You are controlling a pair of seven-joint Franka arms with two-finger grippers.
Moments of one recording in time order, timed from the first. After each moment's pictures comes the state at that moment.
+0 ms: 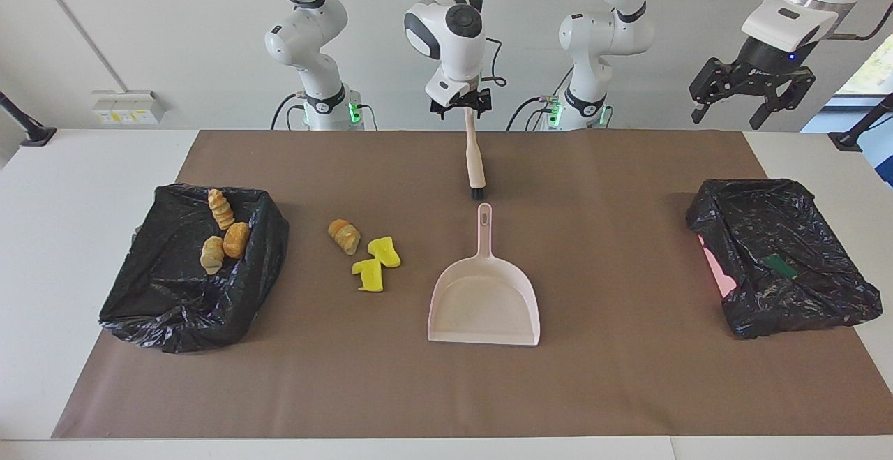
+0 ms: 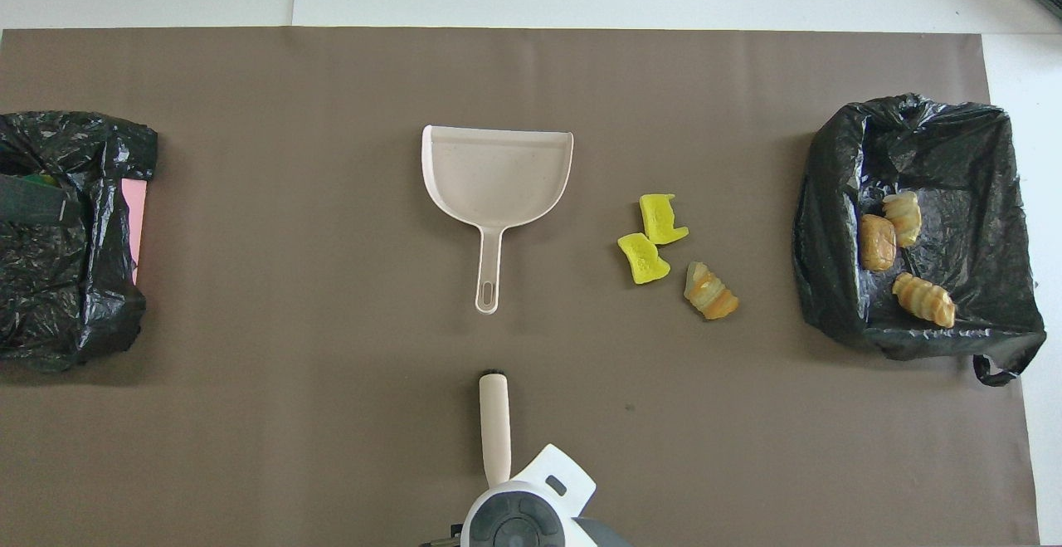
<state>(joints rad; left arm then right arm) -0.10 0.01 0.04 -1.38 -0.02 1.44 0.13 1.02 -0.06 -0.04 -2.27 0.26 2.05 0.77</state>
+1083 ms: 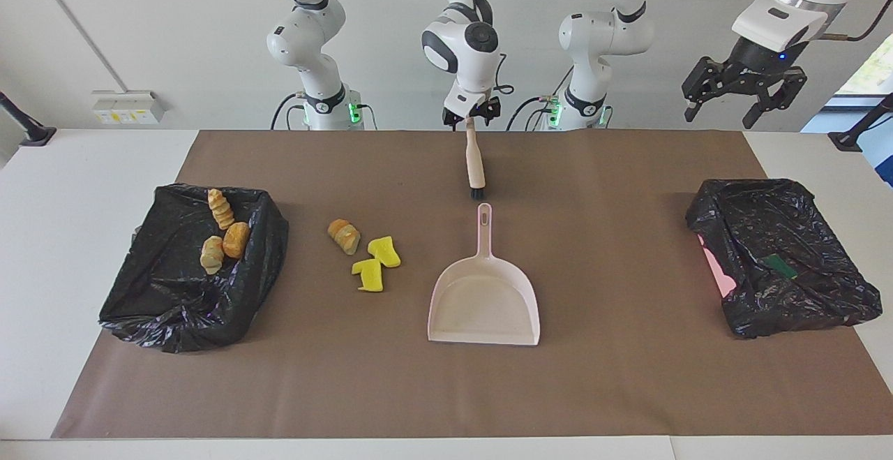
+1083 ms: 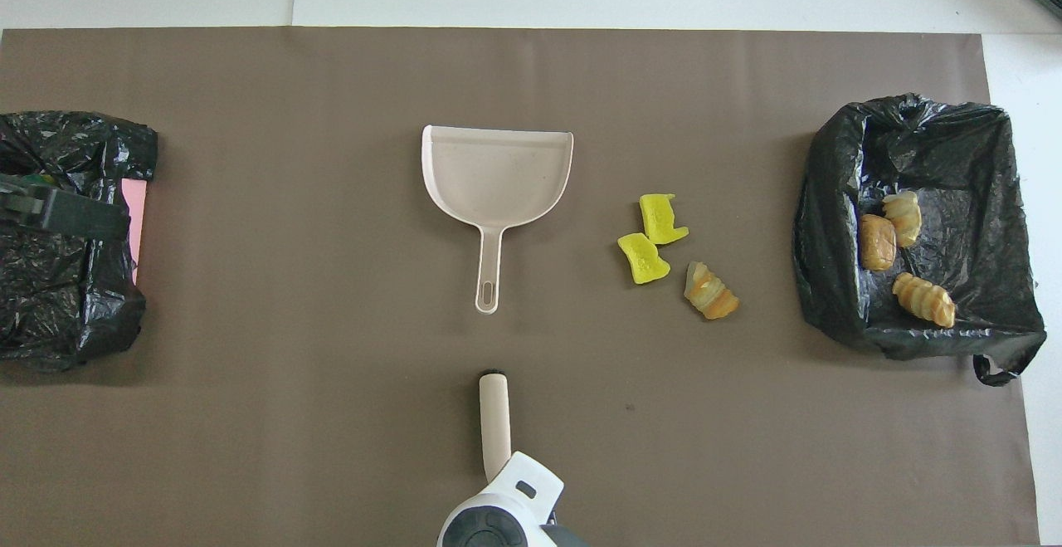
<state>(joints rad) -0.16 0.00 0.01 -1.41 -0.03 1.45 0.12 1.07 0.02 -0.04 -2.29 0.26 2.16 0.69</state>
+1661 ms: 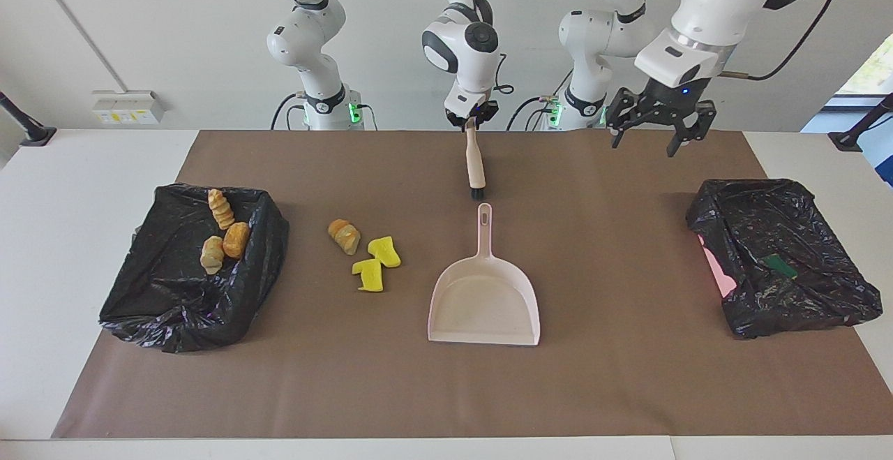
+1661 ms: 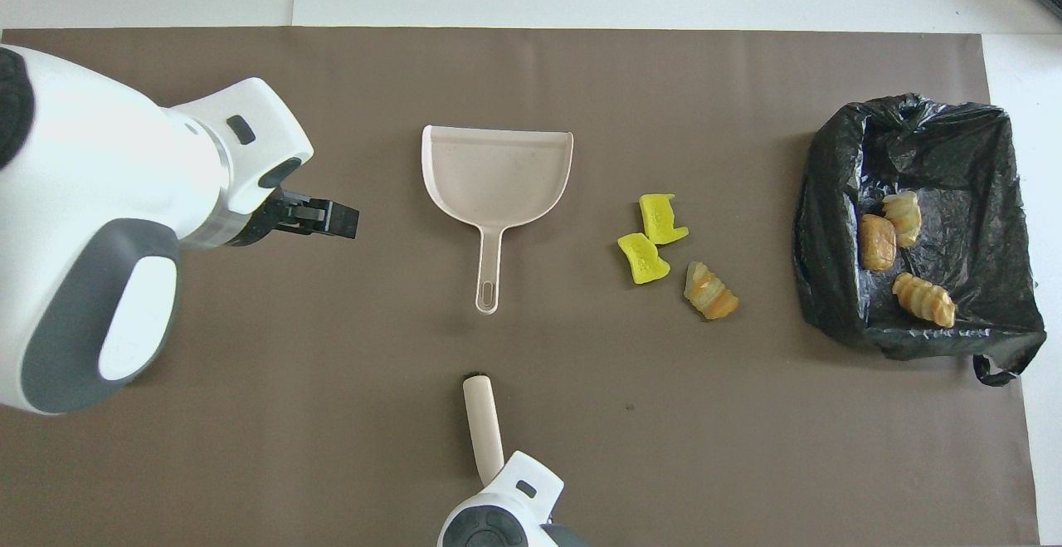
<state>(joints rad) -0.39 0.03 0.00 -1.73 -0.03 1.88 -0.16 1.07 0.02 -0.04 -2.29 0.26 2.16 0.68</state>
